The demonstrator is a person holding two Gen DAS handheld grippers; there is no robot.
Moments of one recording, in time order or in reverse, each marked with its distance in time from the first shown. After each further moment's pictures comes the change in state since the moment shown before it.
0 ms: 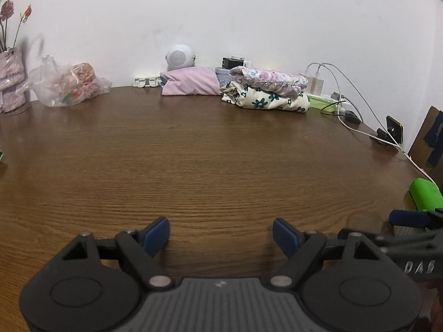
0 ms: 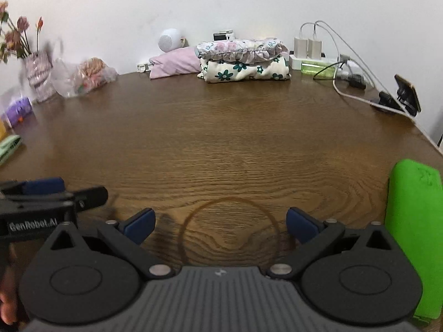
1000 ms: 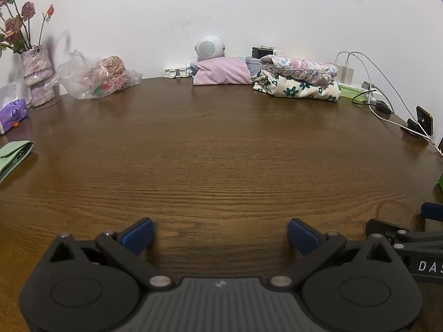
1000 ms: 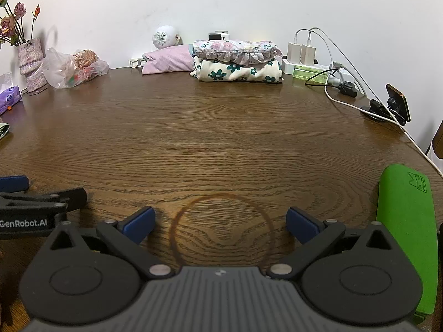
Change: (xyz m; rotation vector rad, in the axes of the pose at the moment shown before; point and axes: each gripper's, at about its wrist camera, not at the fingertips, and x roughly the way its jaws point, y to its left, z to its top) left arm -0.003 0.000 -0.007 -0.004 0.041 0.160; right arm 0.002 0.005 -0.001 -0.030 -0.002 -0.060
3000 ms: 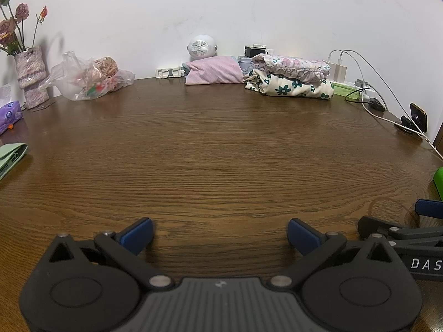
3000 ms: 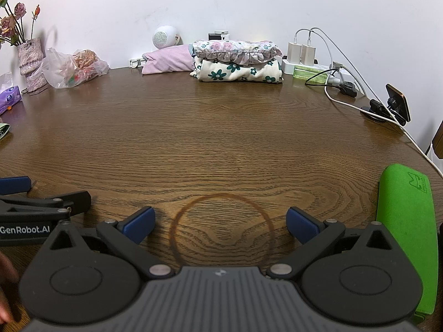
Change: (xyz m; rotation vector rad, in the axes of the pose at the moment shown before) left arm 0.000 -0.003 -0.001 0.014 0.001 -0.018; right arm 0.000 0.001 -0.001 0.000 -0.001 0.000
